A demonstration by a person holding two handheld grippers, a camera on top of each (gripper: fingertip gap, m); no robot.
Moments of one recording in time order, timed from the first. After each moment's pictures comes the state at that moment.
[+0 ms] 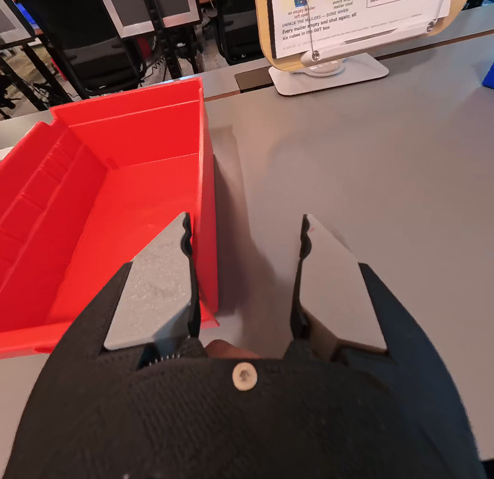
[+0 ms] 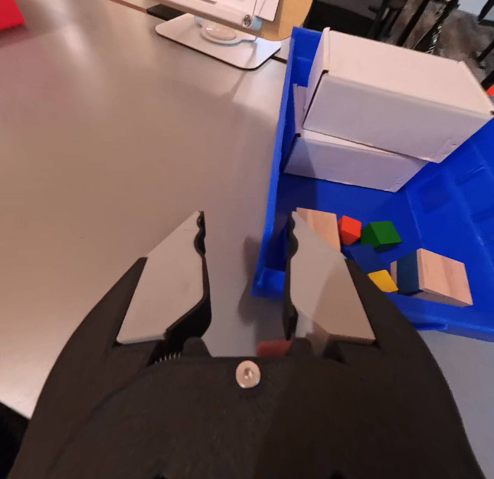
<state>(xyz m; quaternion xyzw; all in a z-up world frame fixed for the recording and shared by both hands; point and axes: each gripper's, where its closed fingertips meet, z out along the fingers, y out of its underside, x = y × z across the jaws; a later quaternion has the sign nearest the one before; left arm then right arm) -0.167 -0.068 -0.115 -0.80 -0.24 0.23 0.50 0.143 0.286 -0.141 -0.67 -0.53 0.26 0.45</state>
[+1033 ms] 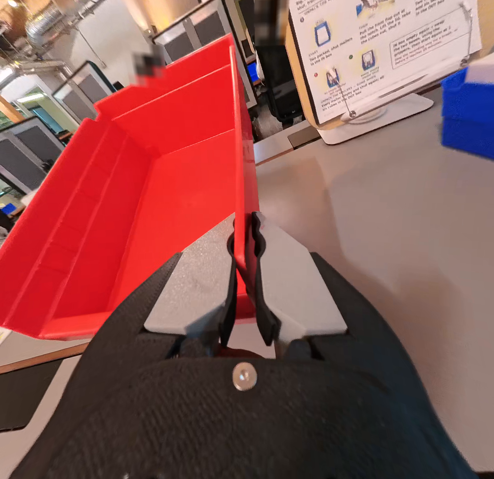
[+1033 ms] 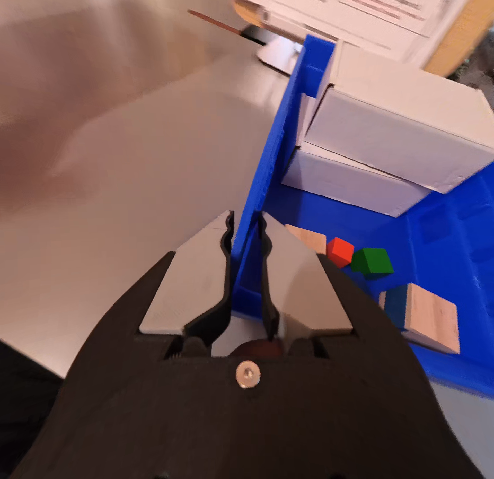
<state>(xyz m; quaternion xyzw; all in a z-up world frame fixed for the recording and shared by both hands) -0.164 -0.114 -0.029 -0.74 -0.17 0.39 0.52 0.029 0.126 -0.141 -0.66 -0.55 0.25 0.45</state>
